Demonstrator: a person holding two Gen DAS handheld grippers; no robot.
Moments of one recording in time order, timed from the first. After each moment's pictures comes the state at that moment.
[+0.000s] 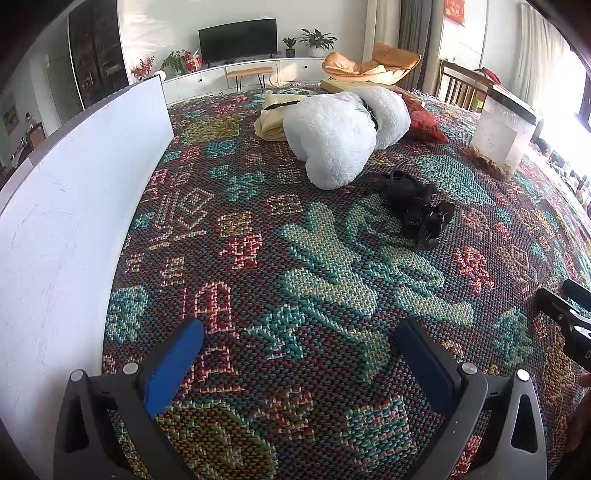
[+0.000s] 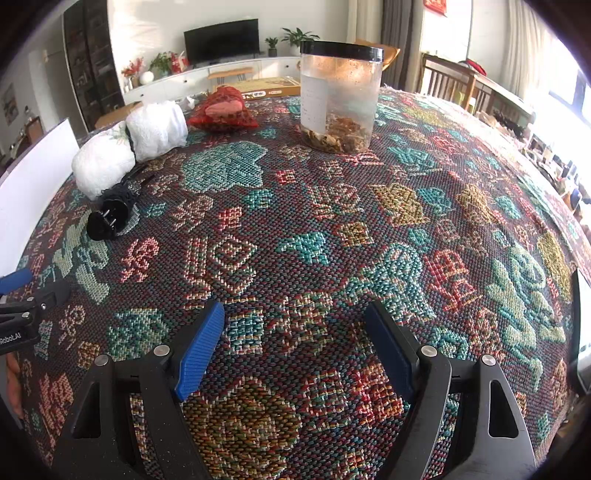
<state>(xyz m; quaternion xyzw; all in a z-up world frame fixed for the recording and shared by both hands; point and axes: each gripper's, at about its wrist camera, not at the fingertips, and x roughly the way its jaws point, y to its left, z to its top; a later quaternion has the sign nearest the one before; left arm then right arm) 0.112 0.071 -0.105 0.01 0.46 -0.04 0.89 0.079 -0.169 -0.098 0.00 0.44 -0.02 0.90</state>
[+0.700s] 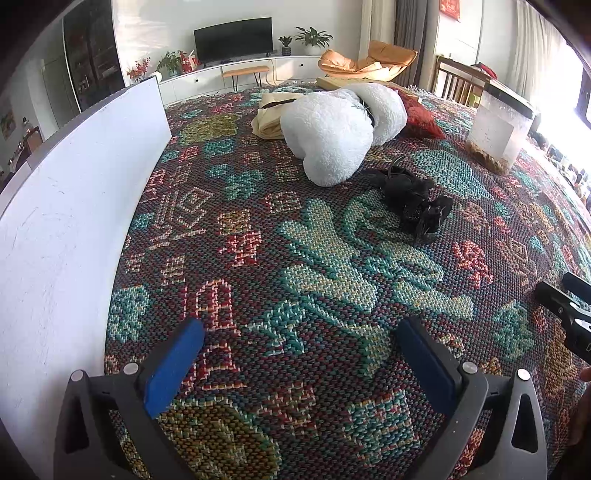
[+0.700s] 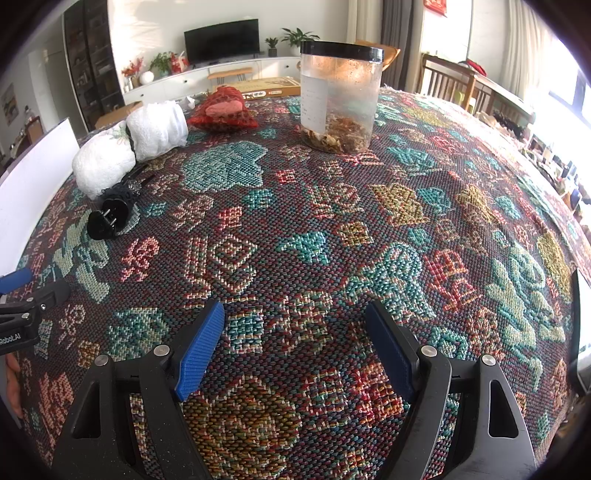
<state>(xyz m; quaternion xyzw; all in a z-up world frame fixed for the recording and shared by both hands) 0.113 0.071 -0.104 0.02 0.46 -0.05 0.88 0.079 -0.169 -0.098 0.00 0.44 -0.02 0.90</state>
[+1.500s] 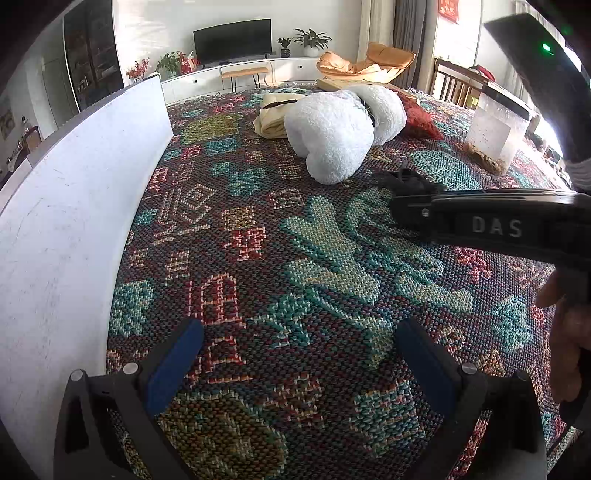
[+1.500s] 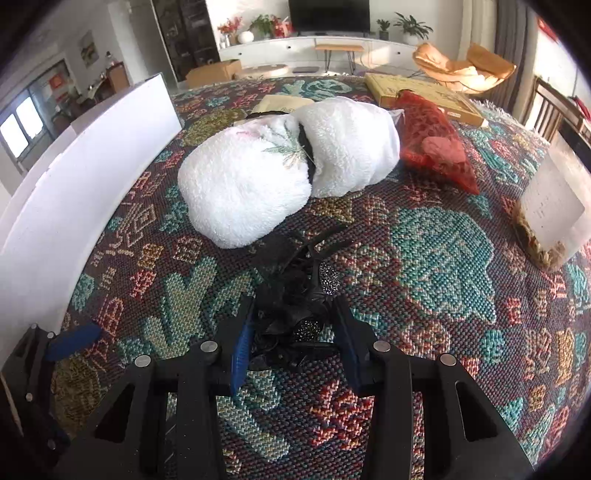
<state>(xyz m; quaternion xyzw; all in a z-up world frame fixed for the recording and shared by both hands) 0.104 0.076 -0.104 0.02 0.46 -0.05 0.89 0.174 -0.055 -0.089 -0.02 0.48 0.16 0.86</state>
